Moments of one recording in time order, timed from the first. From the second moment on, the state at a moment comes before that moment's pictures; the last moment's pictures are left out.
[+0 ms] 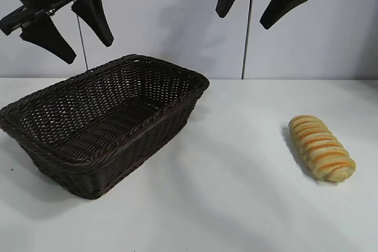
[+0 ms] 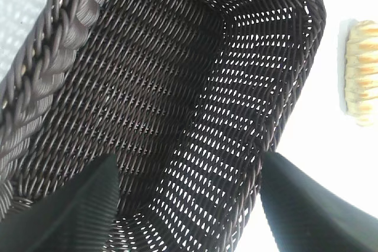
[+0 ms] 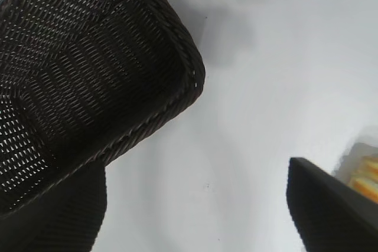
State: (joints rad) left arm -0.21 1.90 -1.59 -0.49 1.06 0.10; right arm 0.25 2.00 -1.97 0.29 1.24 -0.12
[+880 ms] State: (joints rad) left arm -0.21 1.81 -1.59 -0.48 1.18 0.00; right arm 0.25 2.00 -1.97 0.29 1.24 -0.12
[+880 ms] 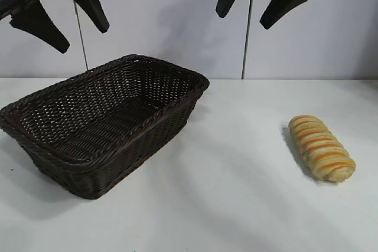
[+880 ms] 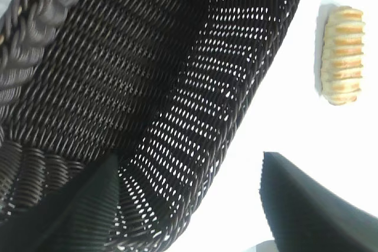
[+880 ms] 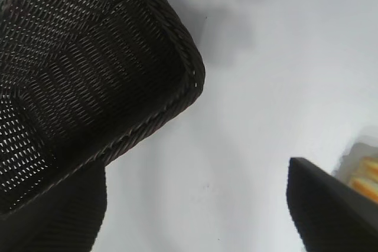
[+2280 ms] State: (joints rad) left arm -0.21 1.43 -0.99 -0.21 0.81 -0.83; right arm 0.25 2.00 -1.97 0.29 1.24 -0.12
